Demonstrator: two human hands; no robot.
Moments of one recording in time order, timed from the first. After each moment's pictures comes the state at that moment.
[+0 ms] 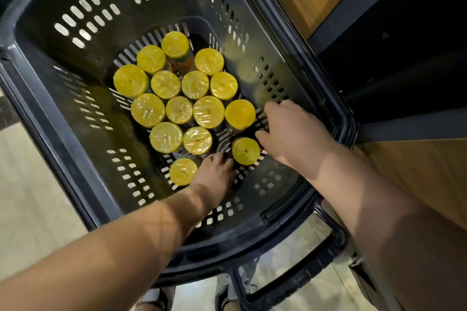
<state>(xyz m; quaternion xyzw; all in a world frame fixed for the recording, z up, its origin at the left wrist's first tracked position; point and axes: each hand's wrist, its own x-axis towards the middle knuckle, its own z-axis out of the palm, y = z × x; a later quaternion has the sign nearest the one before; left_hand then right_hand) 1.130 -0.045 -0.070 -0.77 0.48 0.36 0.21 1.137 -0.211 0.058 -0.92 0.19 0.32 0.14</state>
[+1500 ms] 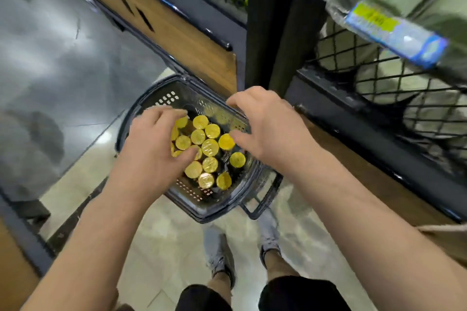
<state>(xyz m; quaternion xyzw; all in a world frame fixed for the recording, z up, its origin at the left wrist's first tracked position) 1.172 0.002 0.405 -0.90 0.39 0.13 -0.17 1.047 -0.181 0.410 -0.95 0.20 0.01 0.24</state>
